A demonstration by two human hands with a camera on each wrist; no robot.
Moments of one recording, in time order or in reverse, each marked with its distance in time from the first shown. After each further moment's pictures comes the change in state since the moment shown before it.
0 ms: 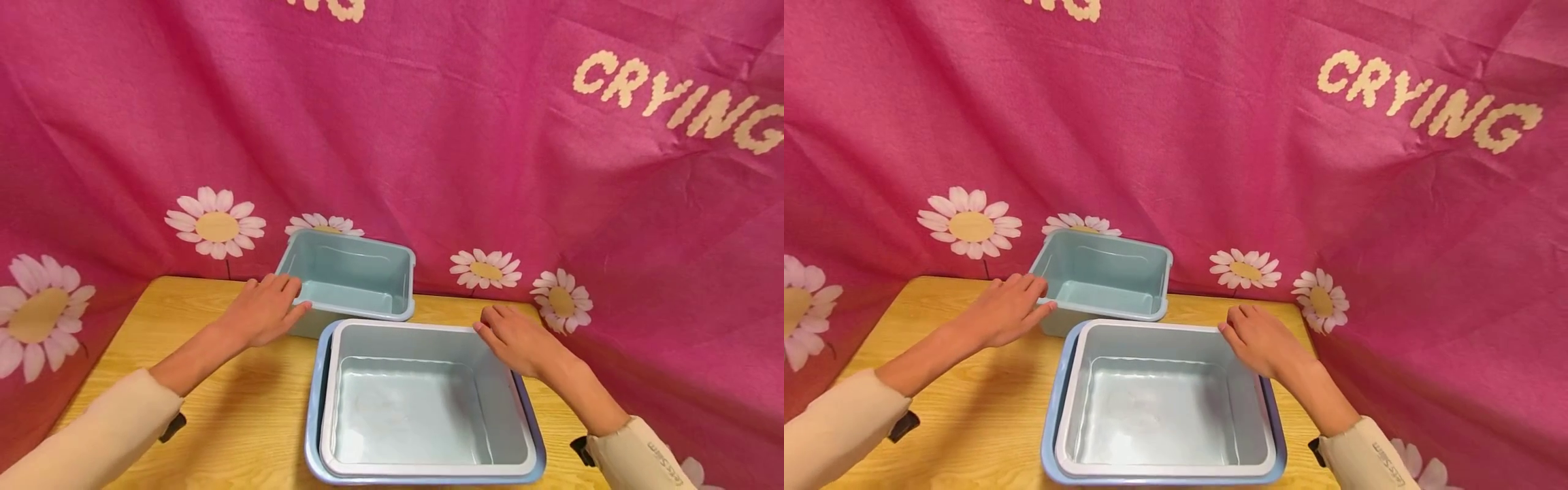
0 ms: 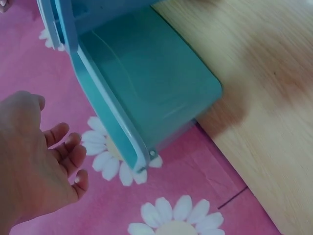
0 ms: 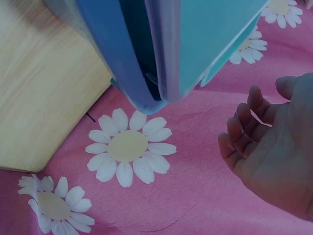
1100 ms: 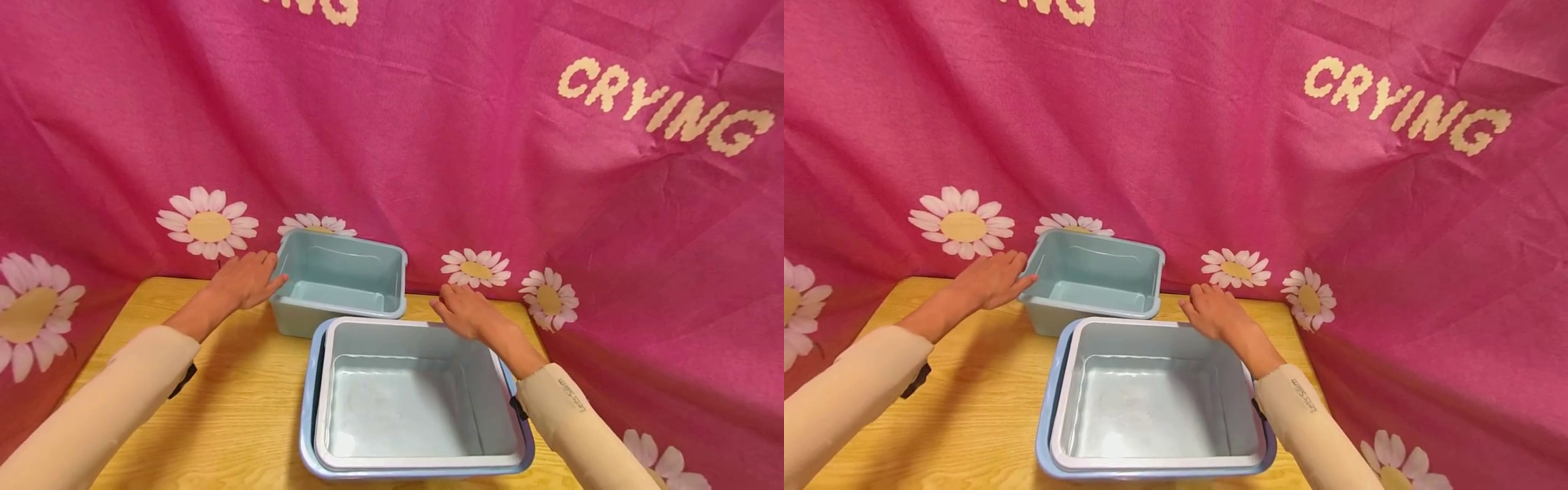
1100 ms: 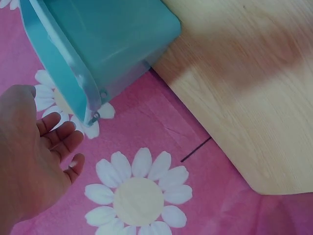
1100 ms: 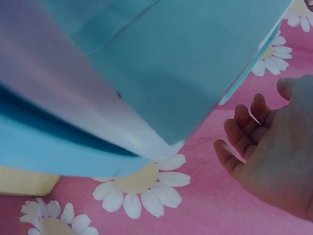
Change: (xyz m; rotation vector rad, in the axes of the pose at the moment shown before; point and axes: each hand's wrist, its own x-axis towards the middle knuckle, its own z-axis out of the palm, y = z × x) left_hand 0.040 -0.055 0.000 0.060 -0.094 -0.061; right_hand 0.066 -0.012 0.020 0.013 -0.086 0.075
